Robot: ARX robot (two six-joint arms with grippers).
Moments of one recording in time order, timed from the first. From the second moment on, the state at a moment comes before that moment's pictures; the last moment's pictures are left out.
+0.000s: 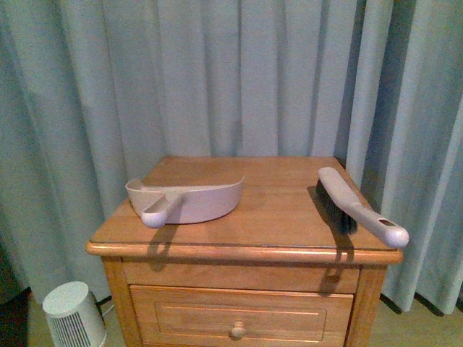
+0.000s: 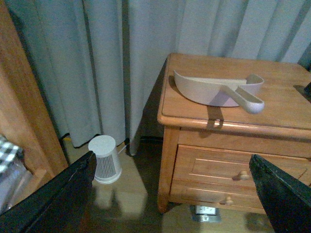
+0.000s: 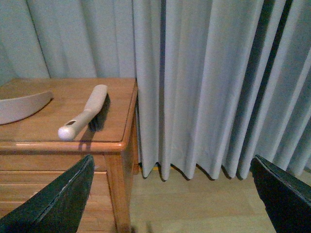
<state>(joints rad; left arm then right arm) -0.02 0.60 0.30 0.13 0.06 0.03 0.00 0.00 0.02 0.00 0.00 0.00</state>
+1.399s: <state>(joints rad) -0.40 2.06 1.56 -0.37 -0.28 -0.17 0.00 0.00 0.02 0.00 0.00 0.00</state>
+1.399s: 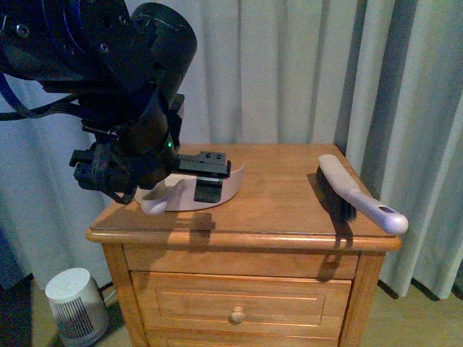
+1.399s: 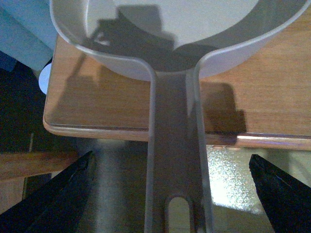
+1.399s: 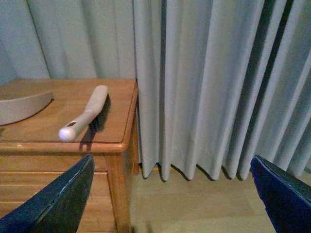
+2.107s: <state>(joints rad) -0.40 2.10 1.58 -0.35 -0.26 -0.17 0.00 0.00 0.02 0.00 0.00 0.00</state>
